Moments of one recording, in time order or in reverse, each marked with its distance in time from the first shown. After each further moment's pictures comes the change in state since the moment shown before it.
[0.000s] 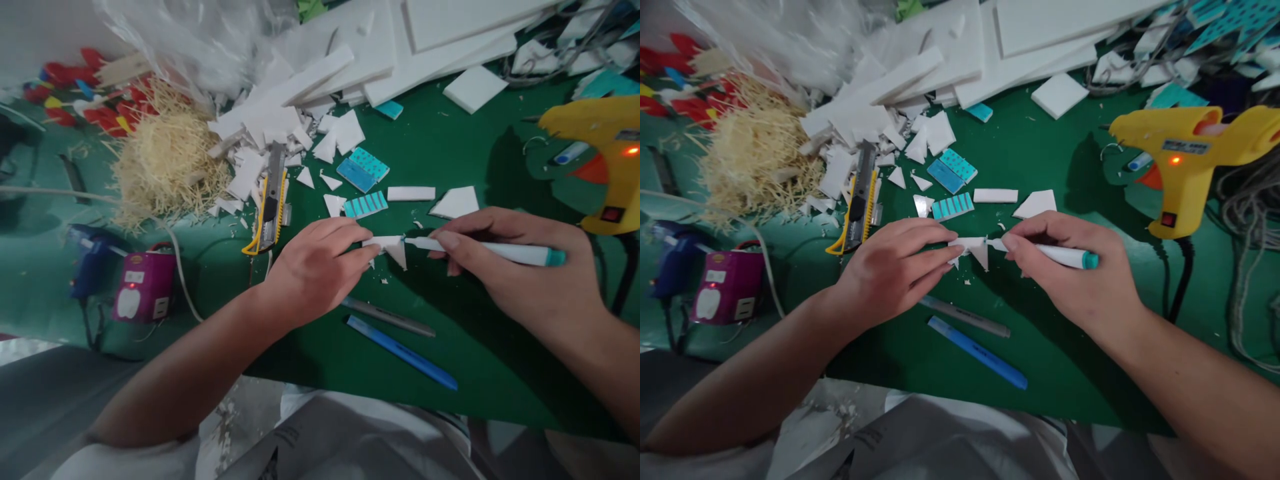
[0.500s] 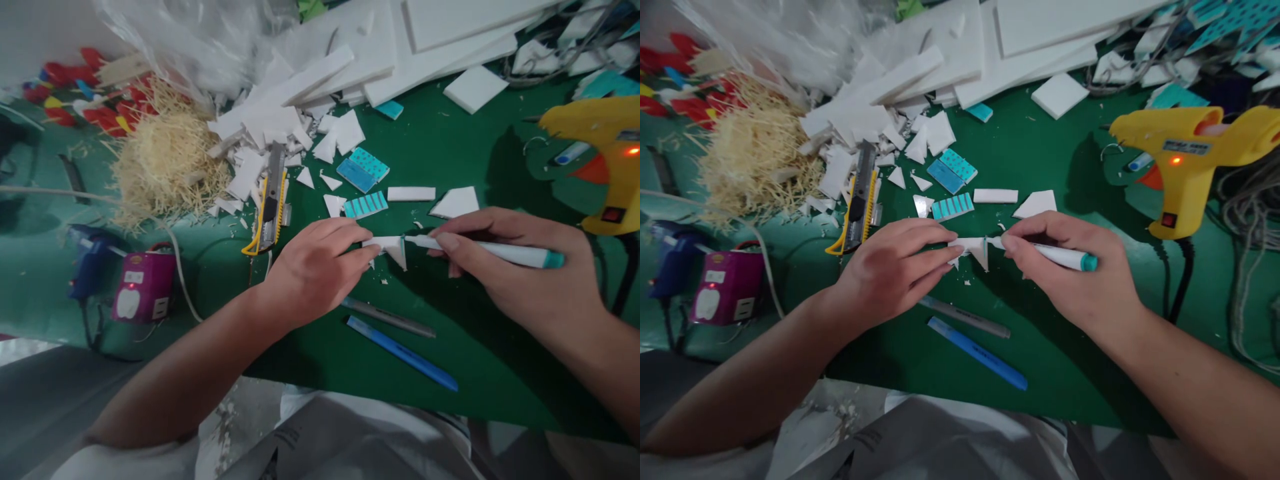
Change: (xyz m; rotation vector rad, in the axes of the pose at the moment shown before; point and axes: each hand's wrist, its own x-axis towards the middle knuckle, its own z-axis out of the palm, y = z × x) left_hand 0.001 0.001 0.000 0.007 0.012 0.002; right_hand 0.000 0.002 -0.002 -0.007 0.005 -0.027
